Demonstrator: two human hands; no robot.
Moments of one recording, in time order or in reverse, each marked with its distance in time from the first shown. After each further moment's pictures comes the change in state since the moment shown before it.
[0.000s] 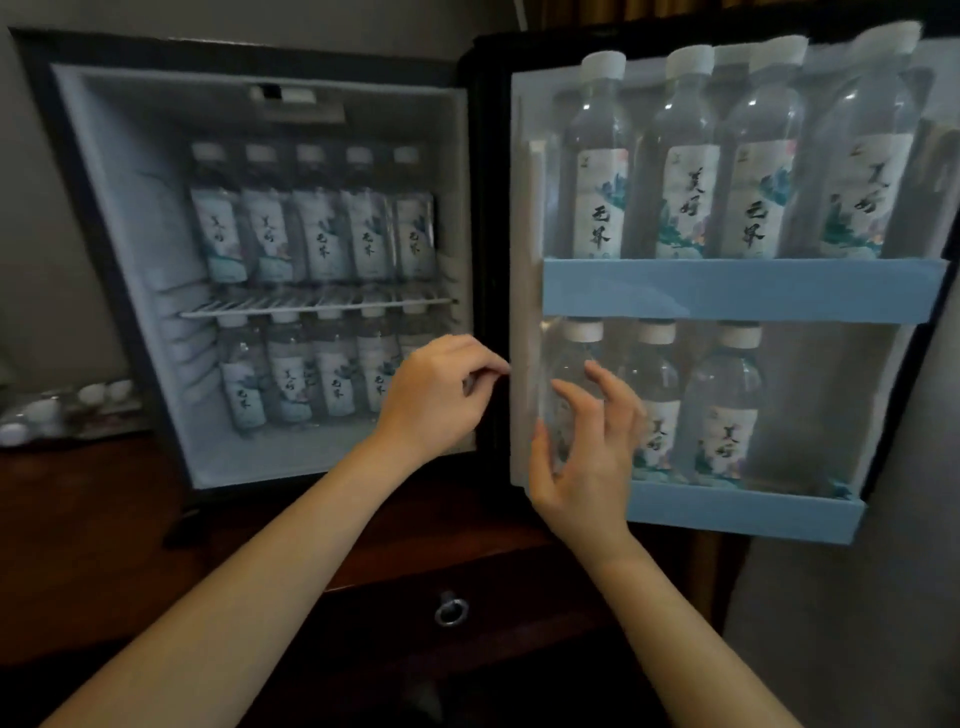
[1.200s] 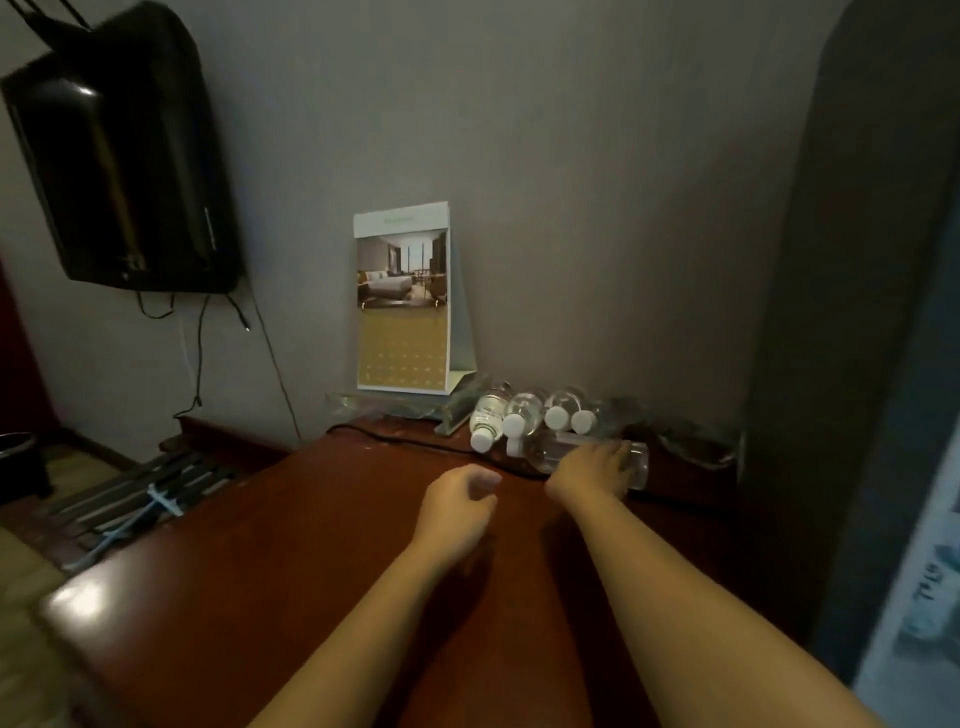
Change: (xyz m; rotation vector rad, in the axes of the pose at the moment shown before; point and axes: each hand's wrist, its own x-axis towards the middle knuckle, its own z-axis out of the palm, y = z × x) left_hand -0.248 -0.433 -0.251 0.209 0.091 -1.287; right_hand -0.043 -0.312 0.582 -0.216 -1.370 0.227
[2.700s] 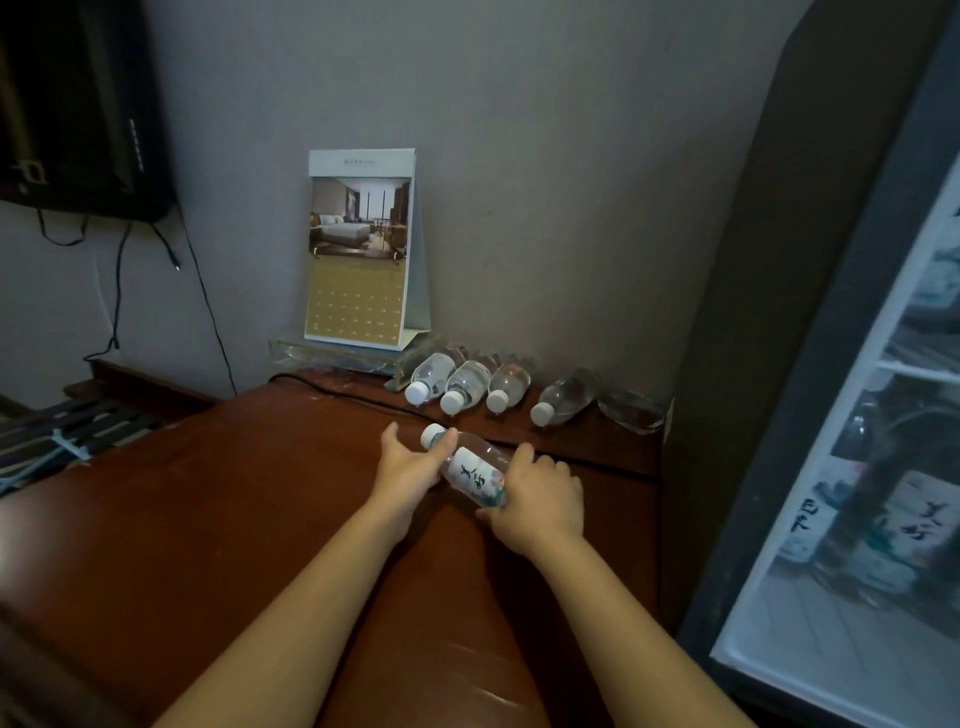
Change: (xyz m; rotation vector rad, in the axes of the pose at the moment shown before) left_hand -0.005 -0.015 0.022 -0.768 0.039 -0.346; right_hand -0.099 0.034 0.009 -0.053 0.133 -0.293
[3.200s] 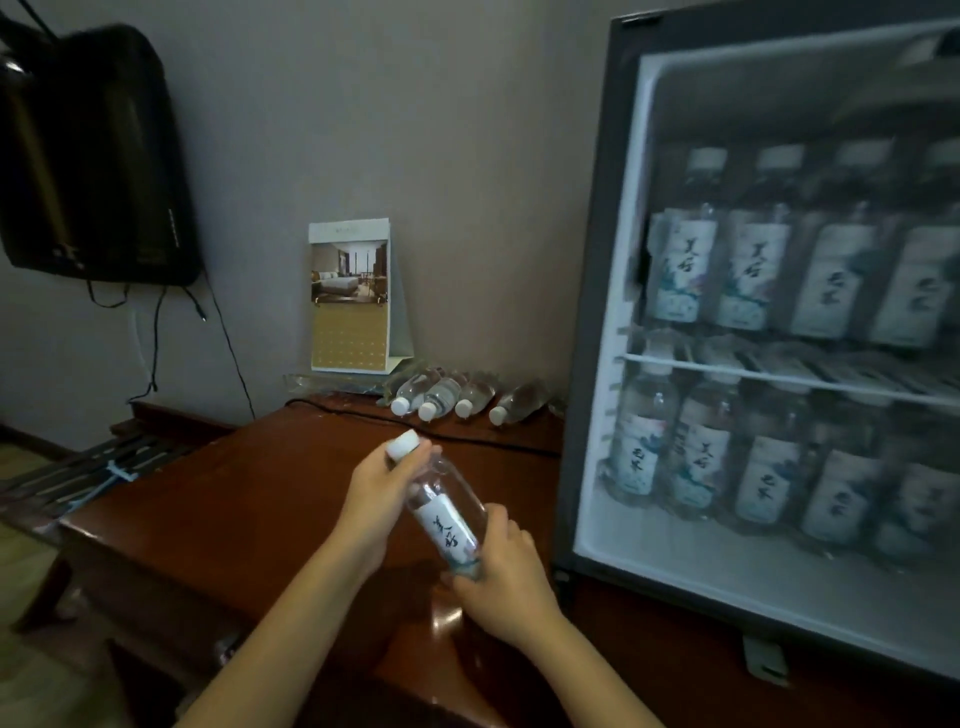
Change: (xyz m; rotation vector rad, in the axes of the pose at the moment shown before) left_hand -0.193 0.058 0.010 0.009 -0.112 0.183; right_hand -0.165 0.041 -0.033 0.522 -0.038 -0.140
